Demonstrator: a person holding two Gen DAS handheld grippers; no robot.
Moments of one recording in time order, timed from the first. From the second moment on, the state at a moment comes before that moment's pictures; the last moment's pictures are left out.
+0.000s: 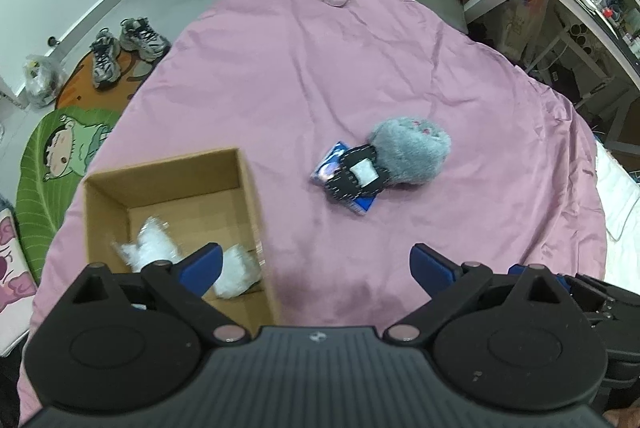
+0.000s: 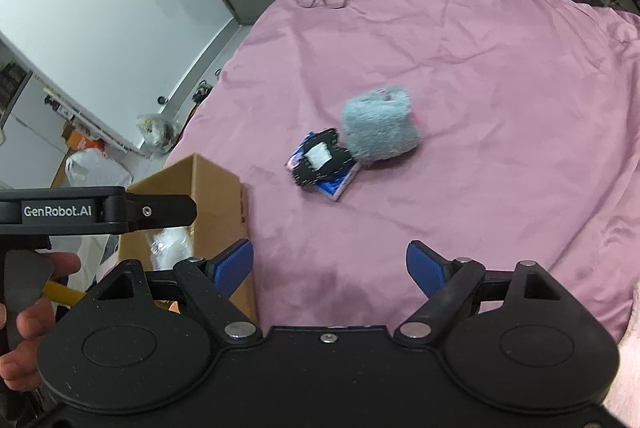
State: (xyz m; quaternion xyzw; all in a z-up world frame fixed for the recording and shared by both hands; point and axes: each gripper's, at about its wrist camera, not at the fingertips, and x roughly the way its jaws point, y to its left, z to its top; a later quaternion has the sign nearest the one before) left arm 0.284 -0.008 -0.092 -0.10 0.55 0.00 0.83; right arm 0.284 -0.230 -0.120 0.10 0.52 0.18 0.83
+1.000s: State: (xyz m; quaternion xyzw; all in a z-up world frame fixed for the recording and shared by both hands) left arm 0.419 -0.065 -0.159 -0.15 0.57 -0.04 0.81; right arm 0.421 -0.290 -0.177 0.19 0.53 0.14 0.81
